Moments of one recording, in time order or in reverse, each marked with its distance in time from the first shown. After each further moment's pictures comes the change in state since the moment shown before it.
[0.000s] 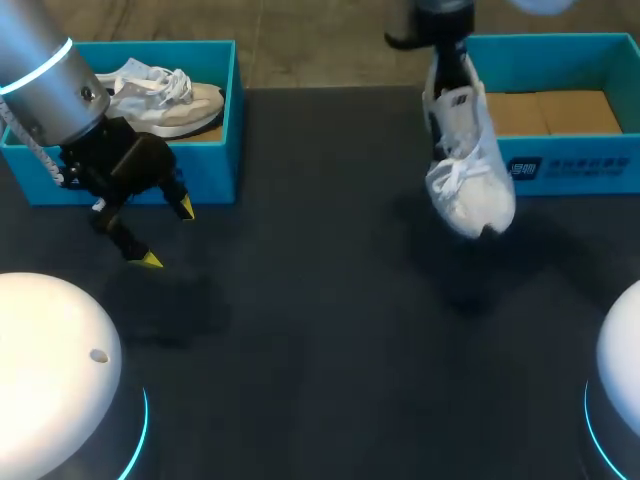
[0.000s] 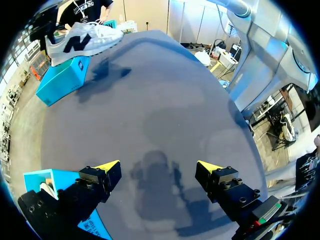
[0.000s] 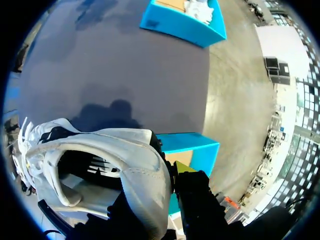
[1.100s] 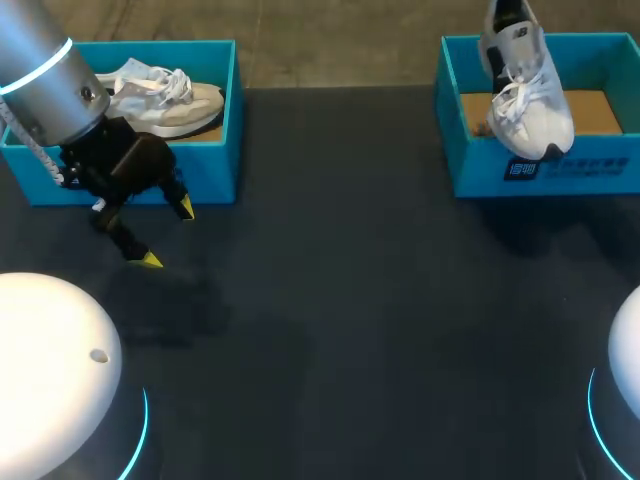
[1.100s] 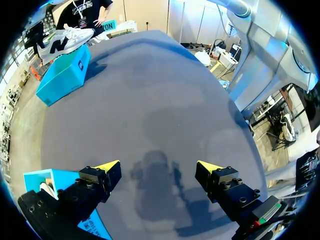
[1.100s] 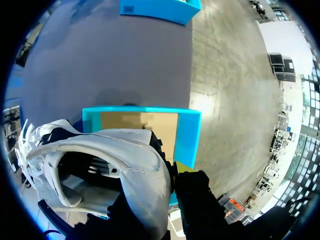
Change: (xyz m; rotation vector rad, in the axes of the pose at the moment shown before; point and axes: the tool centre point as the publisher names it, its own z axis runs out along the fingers) left arm 0.000 0.000 0.000 0.000 0.000 0.000; right arm -0.096 -0.109 0.057 -0.008 0.067 0.021
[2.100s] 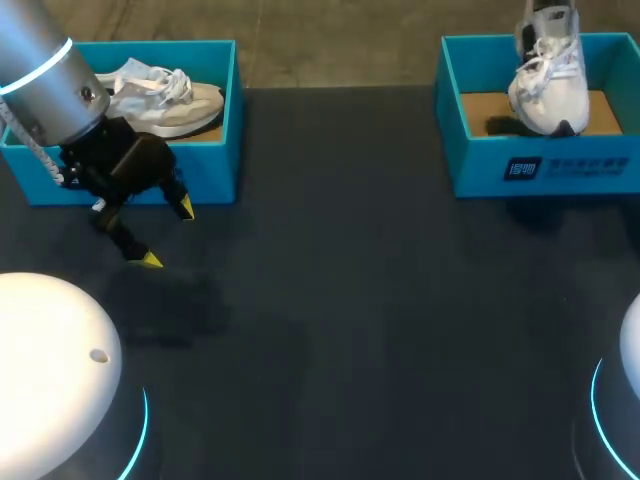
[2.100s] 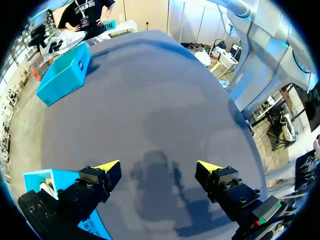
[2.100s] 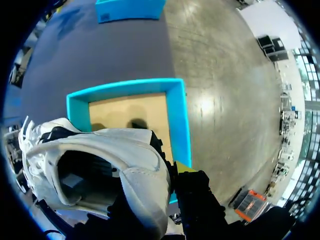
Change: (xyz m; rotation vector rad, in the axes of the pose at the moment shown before) left arm 0.000 0.000 0.000 0.000 0.000 0.000; right arm -0.035 -0.079 0.038 -0.050 0.066 0.200
